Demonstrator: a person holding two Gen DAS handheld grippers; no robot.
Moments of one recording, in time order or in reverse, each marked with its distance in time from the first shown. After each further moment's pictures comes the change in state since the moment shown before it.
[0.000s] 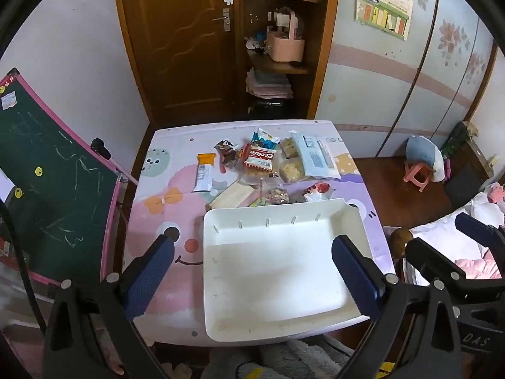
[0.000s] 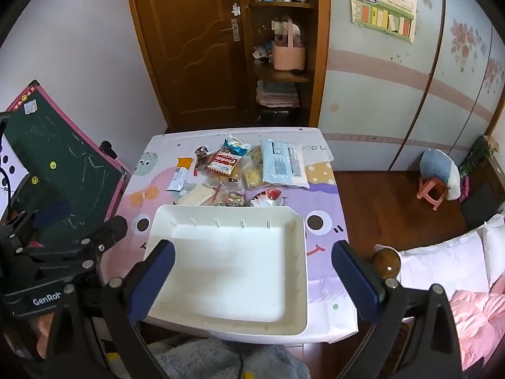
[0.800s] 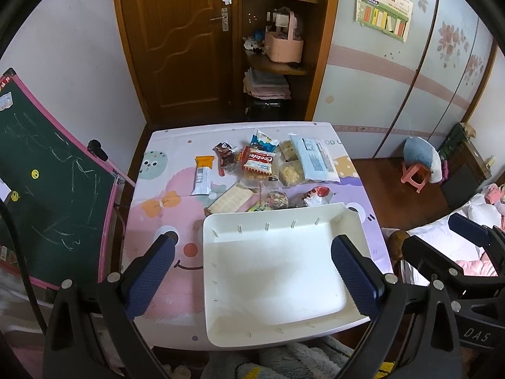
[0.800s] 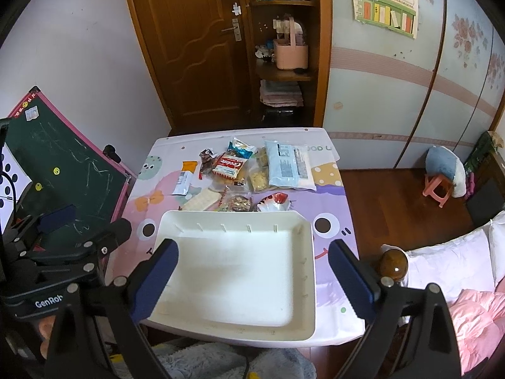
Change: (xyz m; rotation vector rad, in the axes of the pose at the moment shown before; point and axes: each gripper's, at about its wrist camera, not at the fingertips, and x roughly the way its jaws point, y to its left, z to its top) left arm 0.013 0.006 0.004 0.000 0.001 -0.014; right arm 0.007 0.001 0.008 0.018 0.001 0.031
